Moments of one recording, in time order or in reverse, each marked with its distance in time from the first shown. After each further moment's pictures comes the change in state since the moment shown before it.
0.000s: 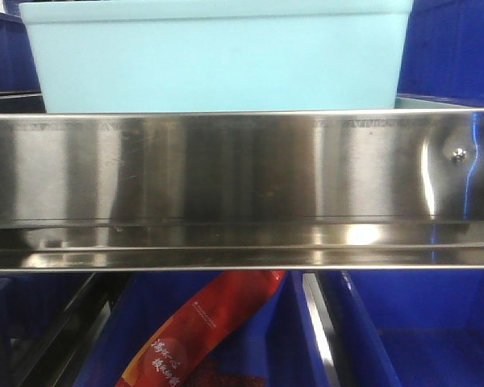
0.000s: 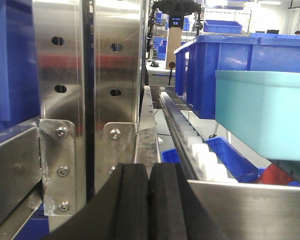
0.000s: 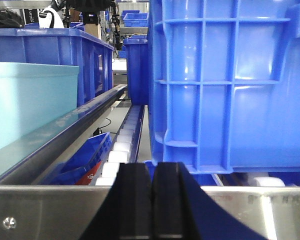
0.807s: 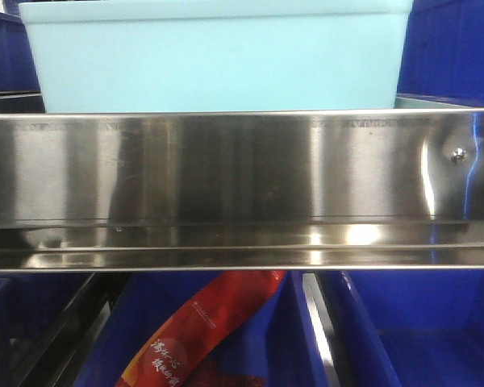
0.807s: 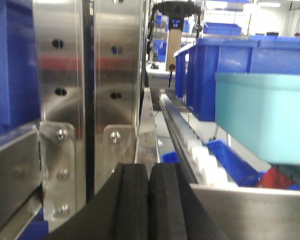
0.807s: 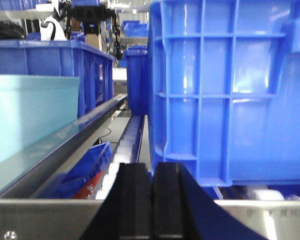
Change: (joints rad) left arm 0.000 0.000 0.000 0.000 -0.024 0.000; right arm 0.000 0.000 0.000 0.000 -0.042 0.000
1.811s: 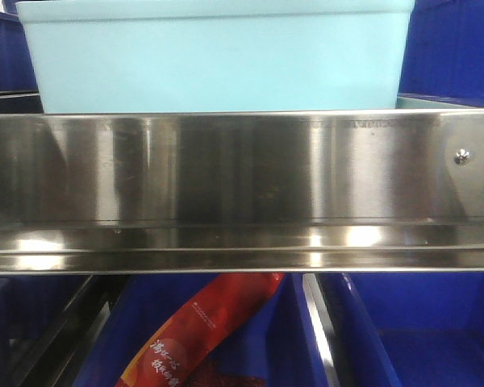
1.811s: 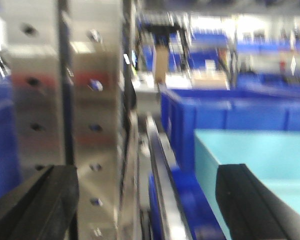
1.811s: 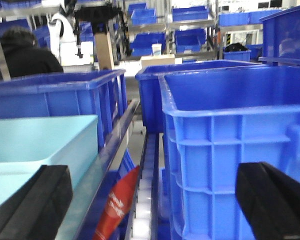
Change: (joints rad) left arm -0.032 0.327 -0.559 0.013 0.297 0.001; right arm 0.013 0.277 -0.504 0.090 0.337 -0.035
